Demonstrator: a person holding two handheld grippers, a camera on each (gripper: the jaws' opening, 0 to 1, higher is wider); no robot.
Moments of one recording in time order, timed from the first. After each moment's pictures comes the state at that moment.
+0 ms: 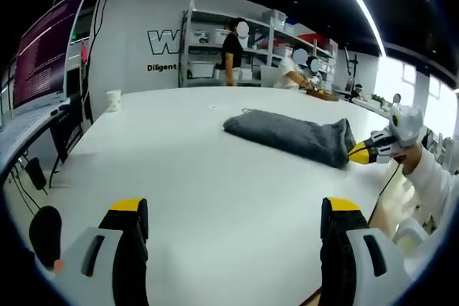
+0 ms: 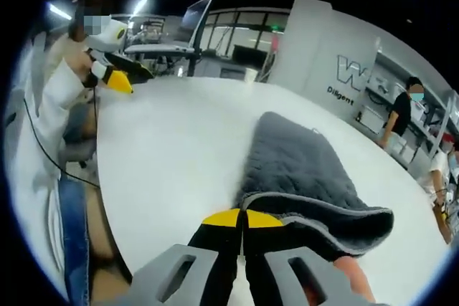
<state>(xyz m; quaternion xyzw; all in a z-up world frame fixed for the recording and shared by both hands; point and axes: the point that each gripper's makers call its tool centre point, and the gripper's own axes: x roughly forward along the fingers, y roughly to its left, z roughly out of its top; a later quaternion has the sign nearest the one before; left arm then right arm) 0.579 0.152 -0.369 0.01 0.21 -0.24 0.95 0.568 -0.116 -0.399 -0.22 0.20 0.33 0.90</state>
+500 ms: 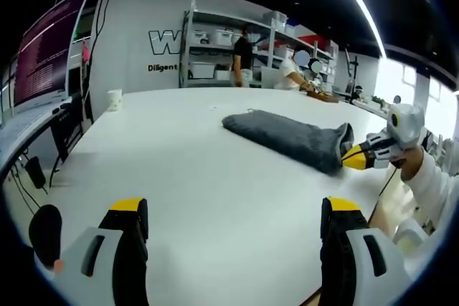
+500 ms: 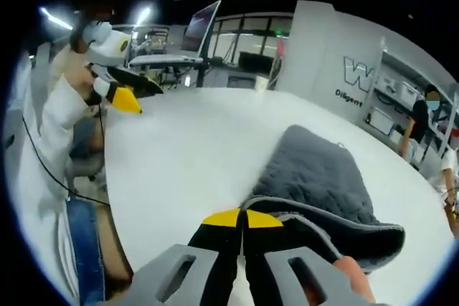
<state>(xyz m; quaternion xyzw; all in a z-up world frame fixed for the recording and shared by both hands) 0.578 0.153 -0.370 0.01 0.21 -0.24 0.95 0.568 -0.071 -0.395 -0.19 0.19 0.35 0.90</state>
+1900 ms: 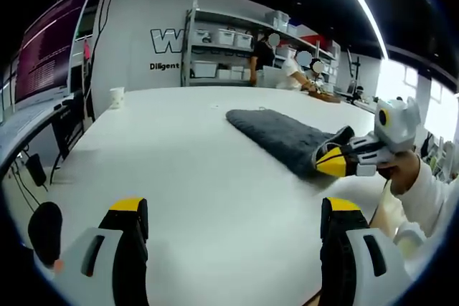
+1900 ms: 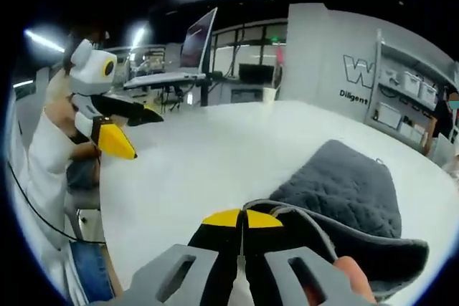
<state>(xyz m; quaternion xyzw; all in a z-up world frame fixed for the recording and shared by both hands) 0.579 0.159 -0.374 0.00 0.21 -0.24 0.95 0.590 0.007 -0.395 -0.12 0.18 0.37 0.90</state>
